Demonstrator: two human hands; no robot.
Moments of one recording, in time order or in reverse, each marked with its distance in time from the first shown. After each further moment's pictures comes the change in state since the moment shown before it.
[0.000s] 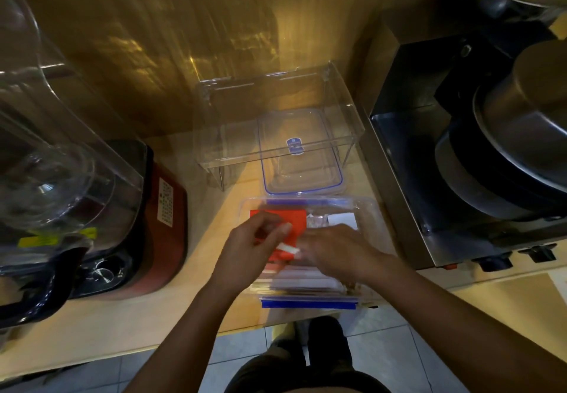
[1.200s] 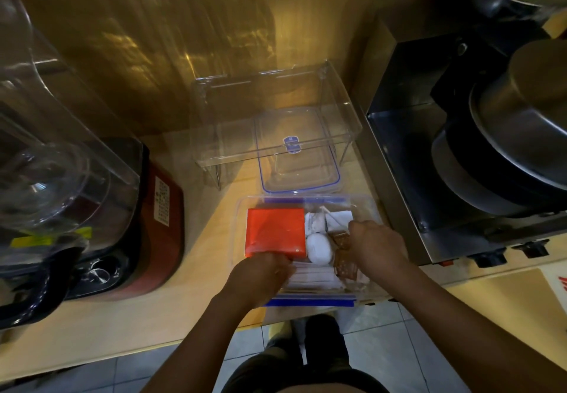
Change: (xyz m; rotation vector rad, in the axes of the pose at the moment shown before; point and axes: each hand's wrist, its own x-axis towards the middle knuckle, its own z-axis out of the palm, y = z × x) left_hand -0.004 -0.049 0.024 0.599 -0.412 -0.008; right_hand -0.030 0.025 0.007 -0.097 0.003 0.638
